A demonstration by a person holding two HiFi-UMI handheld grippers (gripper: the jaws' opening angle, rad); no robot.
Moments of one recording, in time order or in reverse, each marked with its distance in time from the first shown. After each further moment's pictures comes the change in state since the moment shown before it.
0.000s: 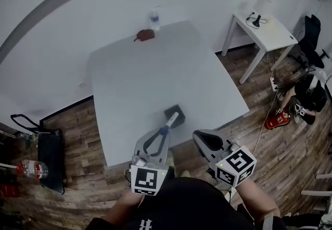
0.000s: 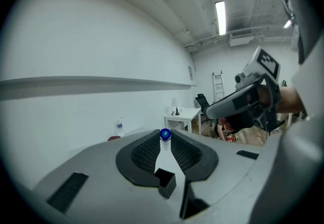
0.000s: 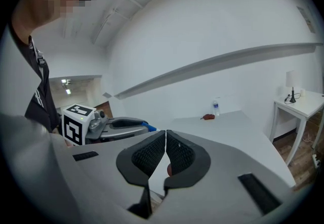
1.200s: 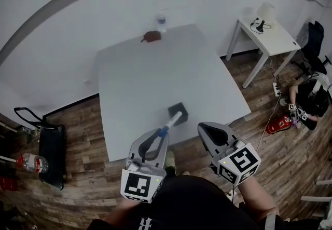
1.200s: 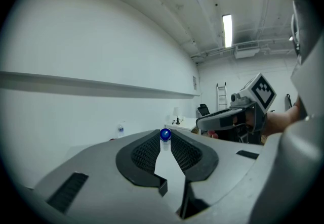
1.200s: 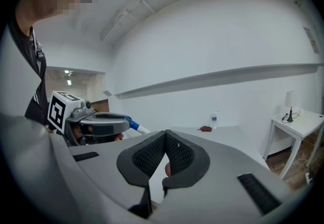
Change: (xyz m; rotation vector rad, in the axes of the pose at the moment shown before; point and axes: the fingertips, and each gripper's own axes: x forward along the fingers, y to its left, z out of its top) left arm -0.049 -0.002 0.046 -0.111 -0.082 0.025; right arm -0.014 0.012 0.034 -0.122 -0.078 -0.034
